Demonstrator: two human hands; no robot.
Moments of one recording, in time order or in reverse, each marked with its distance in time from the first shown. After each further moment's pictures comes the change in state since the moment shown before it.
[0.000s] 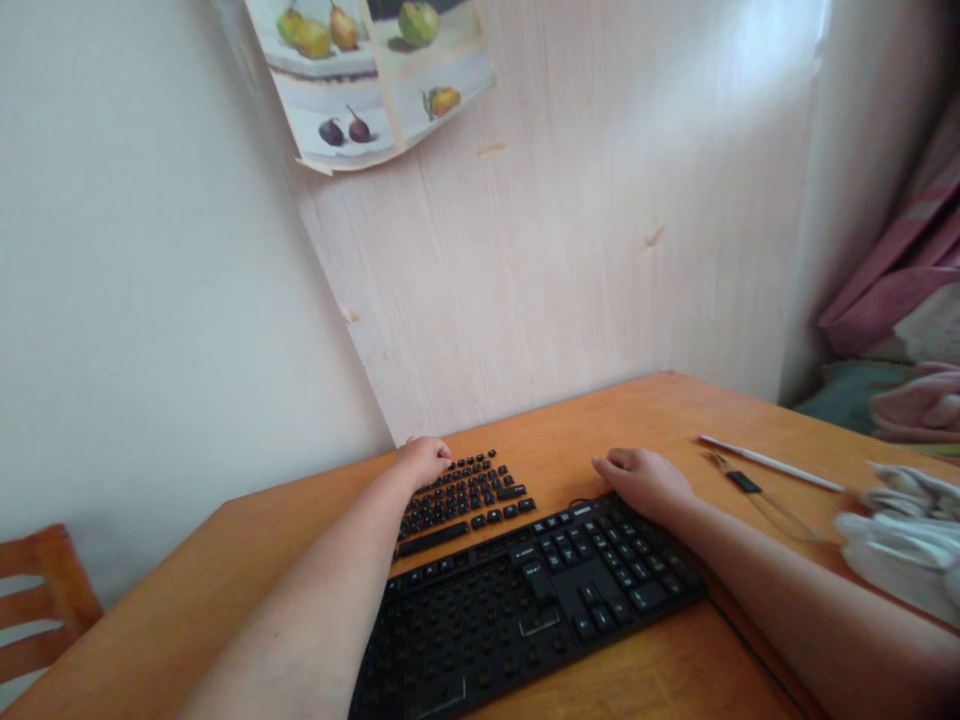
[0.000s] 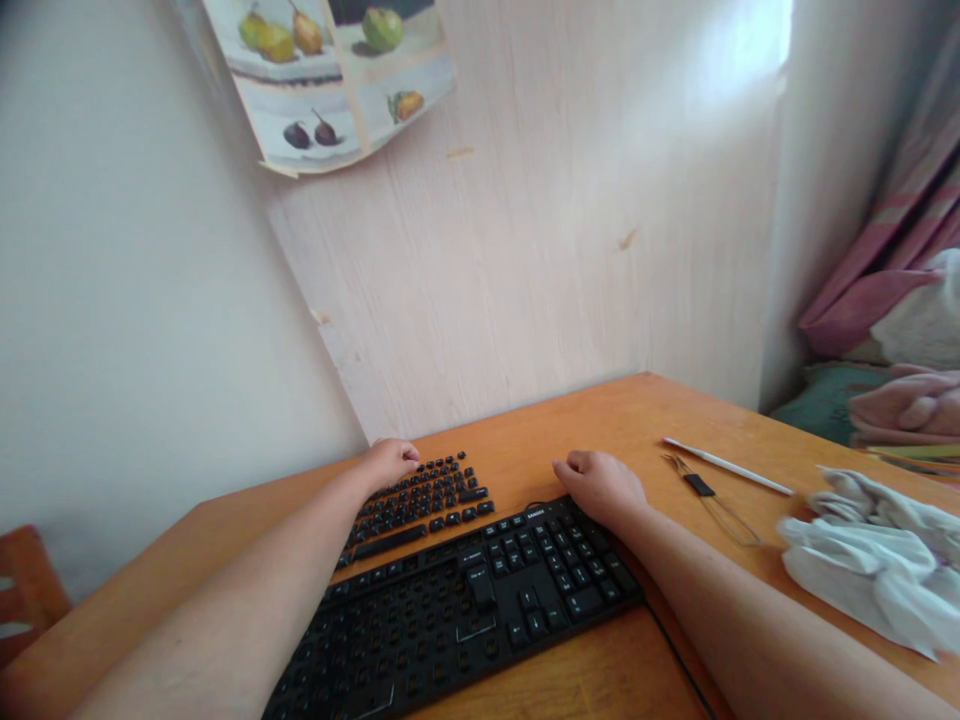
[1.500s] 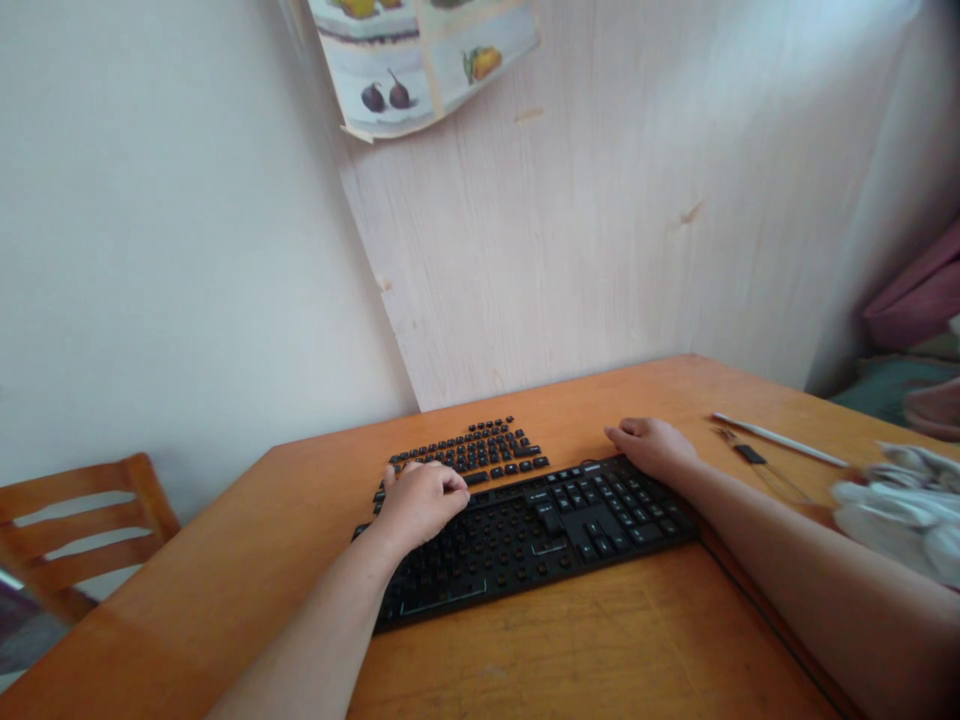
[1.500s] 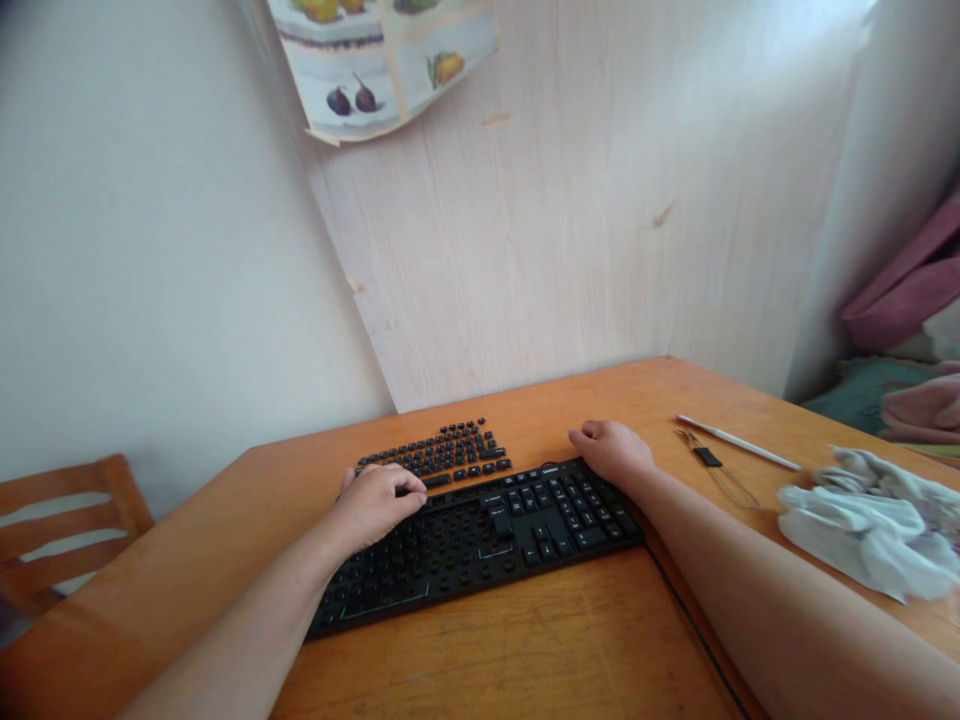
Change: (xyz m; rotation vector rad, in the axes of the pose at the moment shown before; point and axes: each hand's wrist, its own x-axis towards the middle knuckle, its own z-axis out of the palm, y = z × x) left_hand -0.179 0.047 -0.028 -0.092 0.048 -0.021; right_hand 0.000 0.003 -0.003 -0.056 -0.013 -0.044
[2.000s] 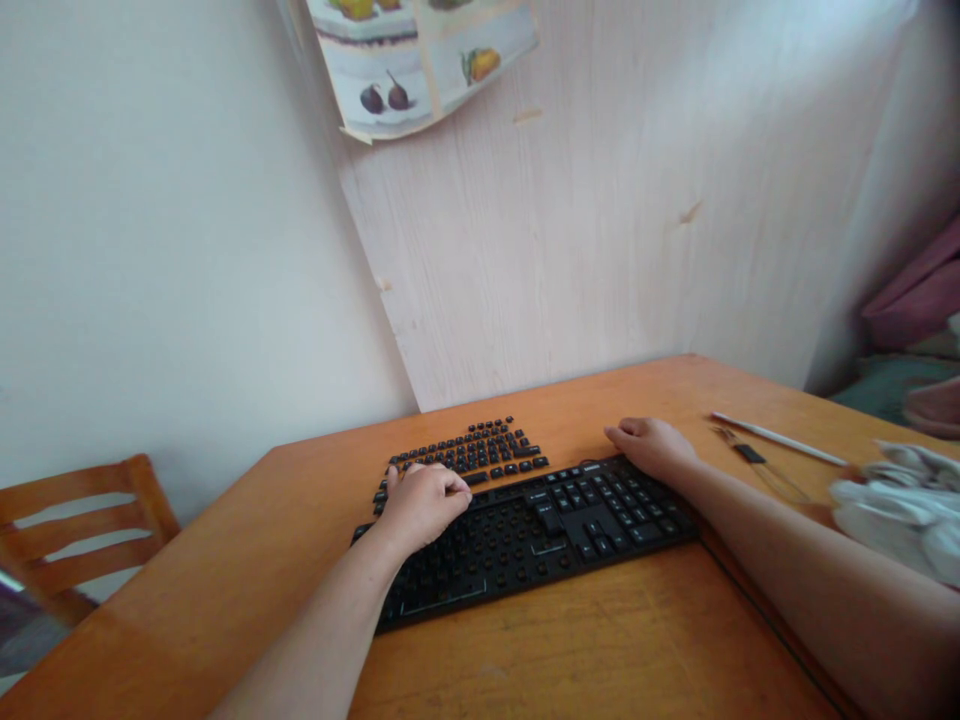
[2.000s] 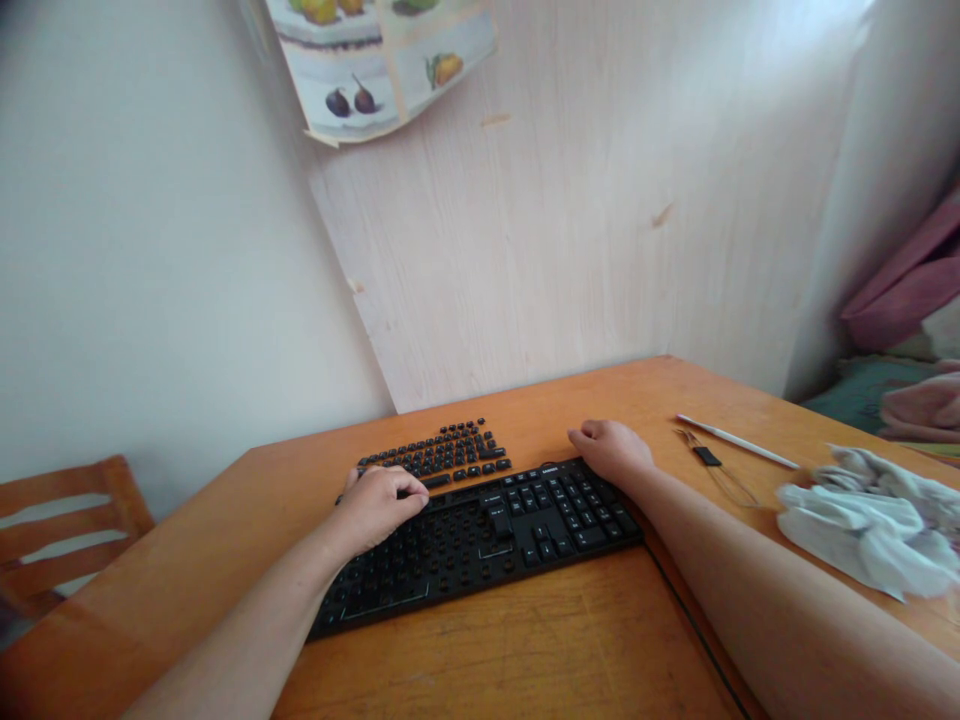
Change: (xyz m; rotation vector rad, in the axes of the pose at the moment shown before) left_hand -0.003 0.006 -0.003 -0.010 -0.018 0.012; right_hand 0.000 0.000 0.000 0.005 0.008 -0.004
